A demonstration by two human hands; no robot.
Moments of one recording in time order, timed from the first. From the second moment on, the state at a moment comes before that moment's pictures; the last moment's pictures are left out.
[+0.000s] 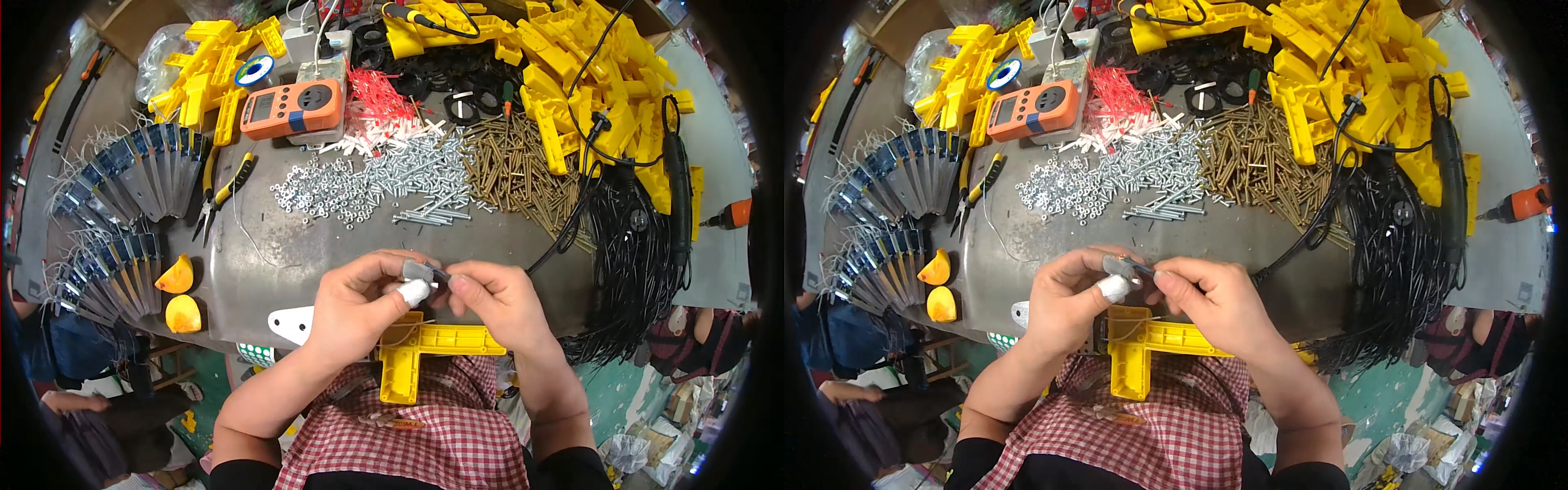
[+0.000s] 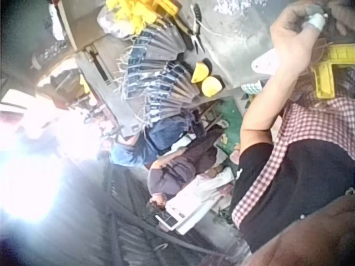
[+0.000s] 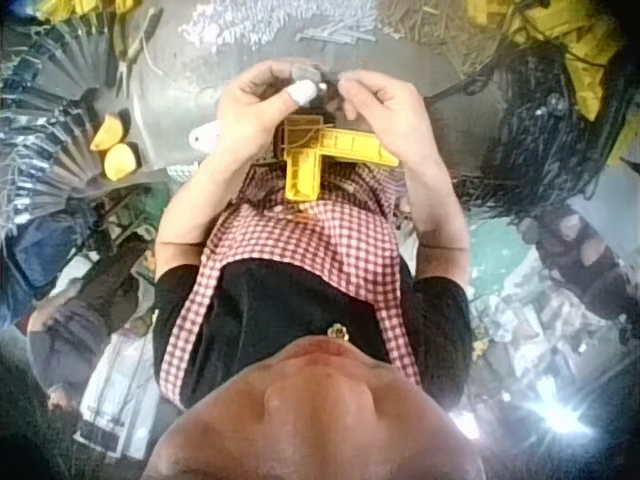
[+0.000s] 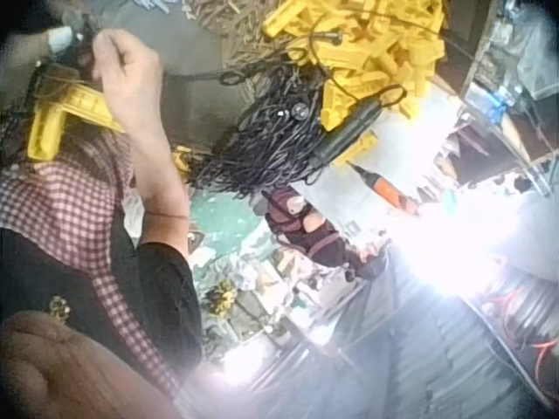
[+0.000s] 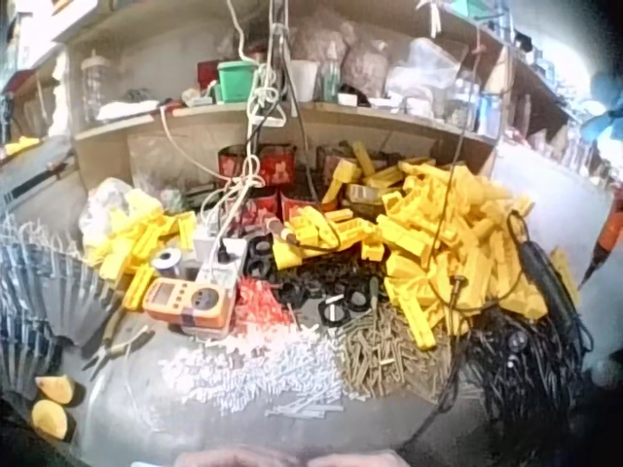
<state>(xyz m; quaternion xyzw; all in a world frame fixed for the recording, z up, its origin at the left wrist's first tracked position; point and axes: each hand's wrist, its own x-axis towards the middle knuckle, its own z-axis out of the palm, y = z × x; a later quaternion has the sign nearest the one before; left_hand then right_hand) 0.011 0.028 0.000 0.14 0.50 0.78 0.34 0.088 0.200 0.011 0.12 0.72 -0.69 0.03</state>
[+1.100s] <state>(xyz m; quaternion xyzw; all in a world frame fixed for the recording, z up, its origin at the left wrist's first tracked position) 0.019 0.024 0.004 0.30 0.47 0.76 0.35 0.095 0.203 0.005 0.08 0.73 -0.67 -0.04</state>
